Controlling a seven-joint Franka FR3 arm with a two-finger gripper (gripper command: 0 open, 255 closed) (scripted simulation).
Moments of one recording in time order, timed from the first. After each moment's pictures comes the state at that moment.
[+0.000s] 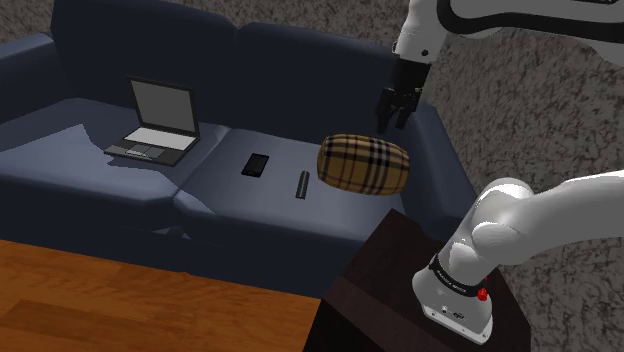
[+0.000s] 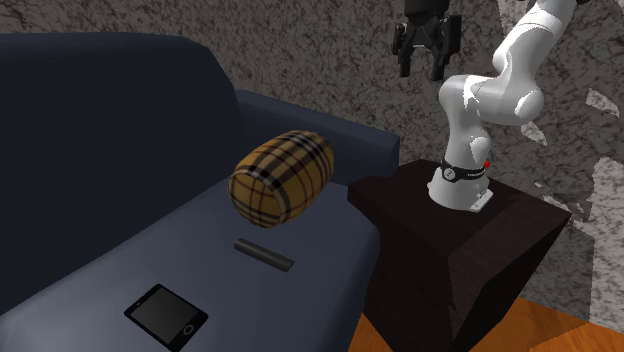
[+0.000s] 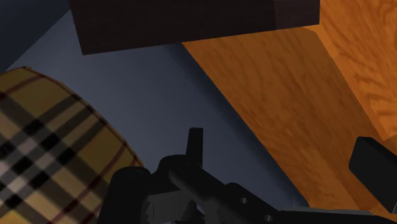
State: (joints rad) arm -0.01 -0.75 -0.03 -2.37 0.07 1.56 0.14
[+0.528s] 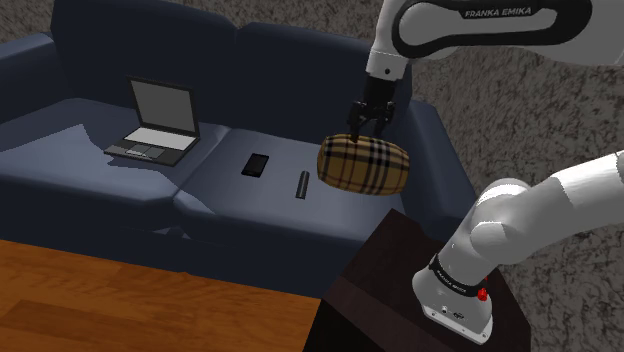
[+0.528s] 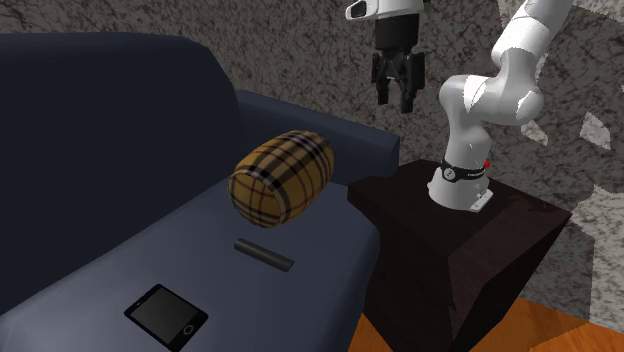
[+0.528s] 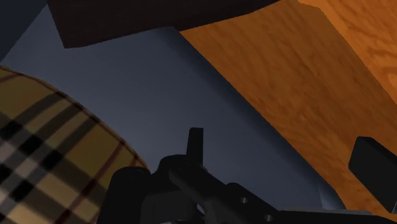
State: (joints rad) arm -0.04 -0.56 -0.02 -2.38 0.09 1.74 0.22
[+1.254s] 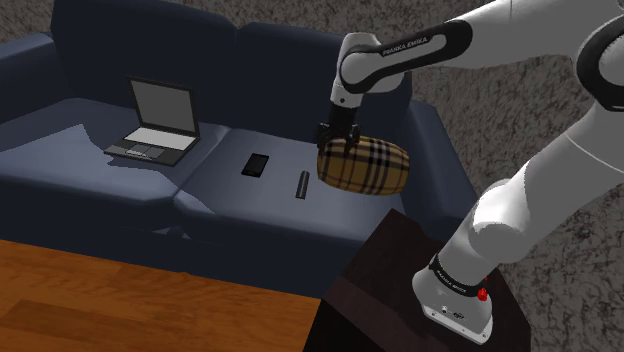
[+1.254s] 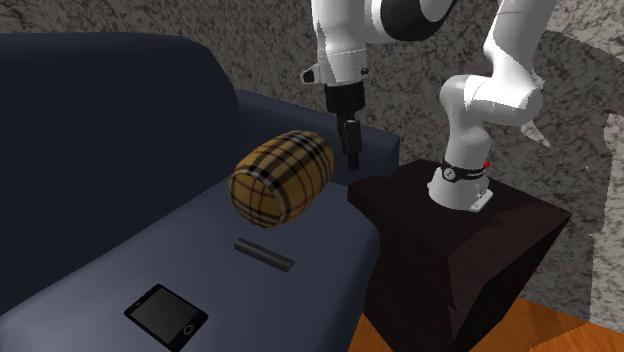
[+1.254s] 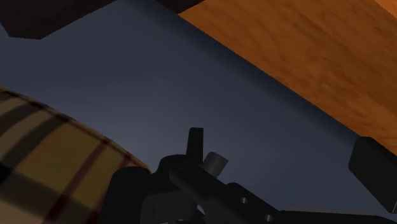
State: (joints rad) arm -0.08 -0.19 -0.01 -2.32 0.14 2.03 0.35
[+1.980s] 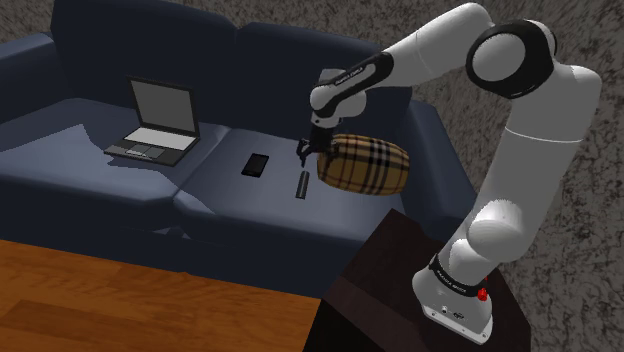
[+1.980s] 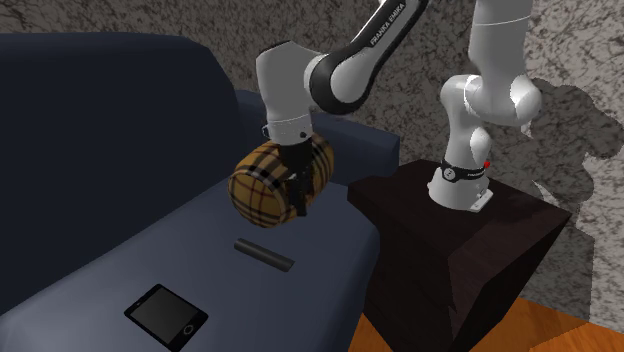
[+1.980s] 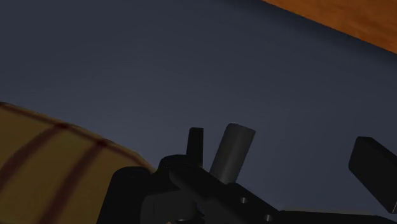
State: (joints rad) arm -0.11 0.23 -0.05 -2.11 0.20 2.21 0.44
